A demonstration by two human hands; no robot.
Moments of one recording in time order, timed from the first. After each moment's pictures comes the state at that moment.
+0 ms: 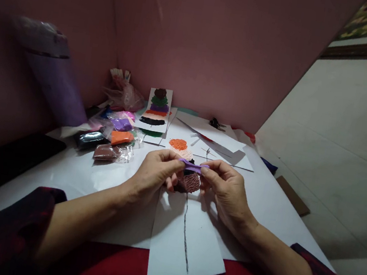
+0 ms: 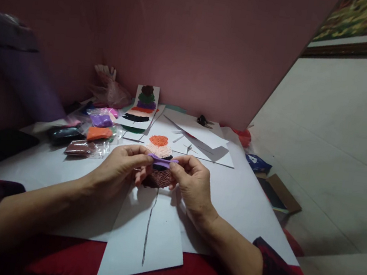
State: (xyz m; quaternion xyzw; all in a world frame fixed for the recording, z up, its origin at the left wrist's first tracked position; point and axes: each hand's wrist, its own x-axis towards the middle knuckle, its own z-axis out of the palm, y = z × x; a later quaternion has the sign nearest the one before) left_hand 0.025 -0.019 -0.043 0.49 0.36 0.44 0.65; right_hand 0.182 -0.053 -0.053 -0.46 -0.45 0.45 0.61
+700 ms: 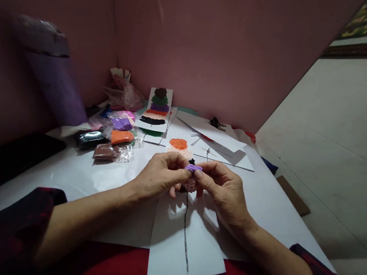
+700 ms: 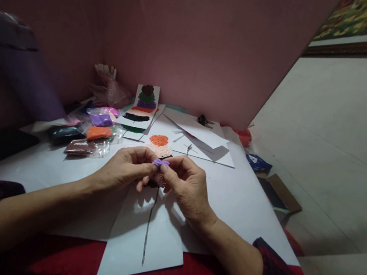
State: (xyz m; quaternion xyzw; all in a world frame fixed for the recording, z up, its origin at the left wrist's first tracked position) left_hand 0.025 -0.023 -0.037 0.57 0.35 0.39 0.63; right_hand 0.178 -0.060 -0.049 -0.44 -0.54 0.43 0.58
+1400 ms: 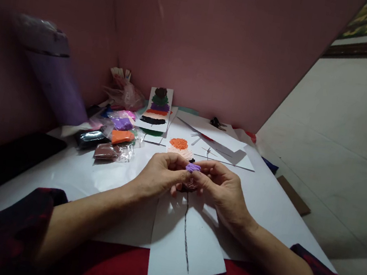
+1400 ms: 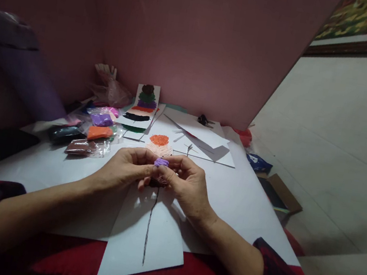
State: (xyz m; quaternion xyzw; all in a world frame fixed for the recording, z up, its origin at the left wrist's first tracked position) left_hand 0.025 -0.020 -0.040 0.57 0.34 0.39 0.64; right_hand 0.178 -0.060 -0.049 -0.45 -0.53 0.45 0.56
